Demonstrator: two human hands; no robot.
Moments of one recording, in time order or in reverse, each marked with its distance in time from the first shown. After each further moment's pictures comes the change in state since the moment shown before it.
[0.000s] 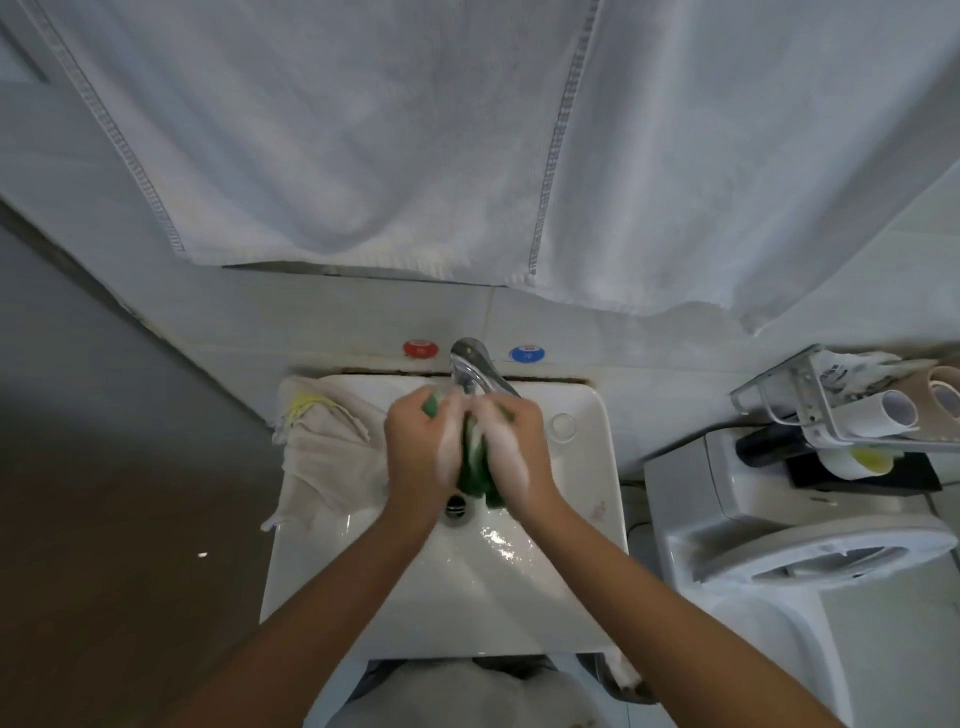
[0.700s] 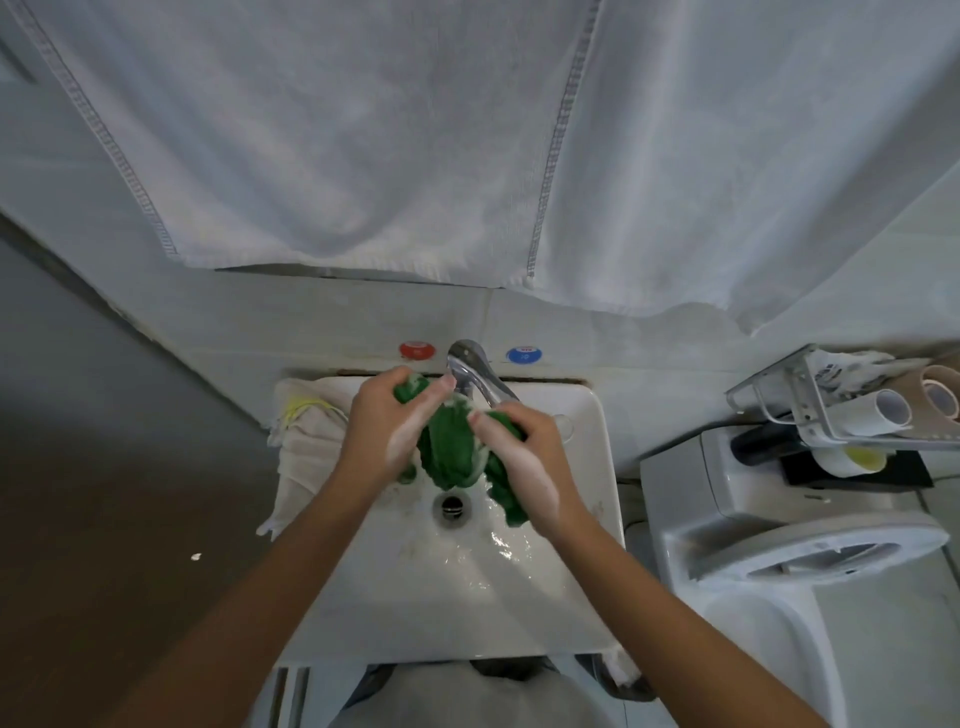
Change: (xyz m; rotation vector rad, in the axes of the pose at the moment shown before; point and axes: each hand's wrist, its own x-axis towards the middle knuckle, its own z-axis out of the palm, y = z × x) left_hand 0.033 0.007 -0.034 0.157 -0.220 -0.005; right_hand -0.006 0.005 -0.025 -0.097 -0.135 -0.158
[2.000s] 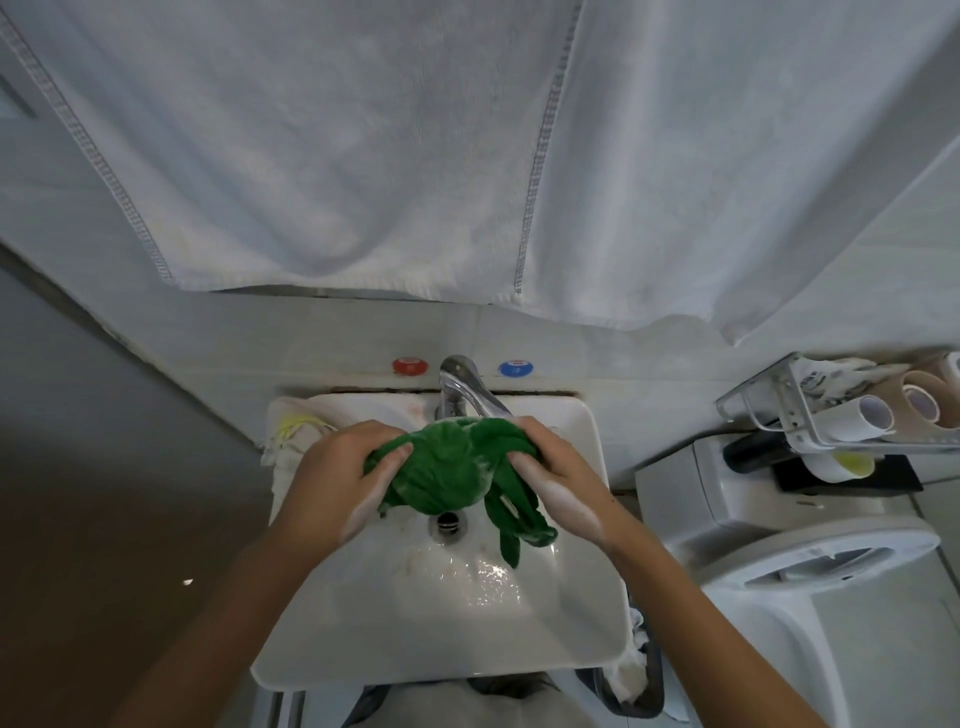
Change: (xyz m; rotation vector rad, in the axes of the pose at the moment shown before) left_hand -0.016 -0.027 -0.042 0.498 -0.186 0.298; right_hand -0.001 0.019 -0.048 -0.197 -0.286 -0.051
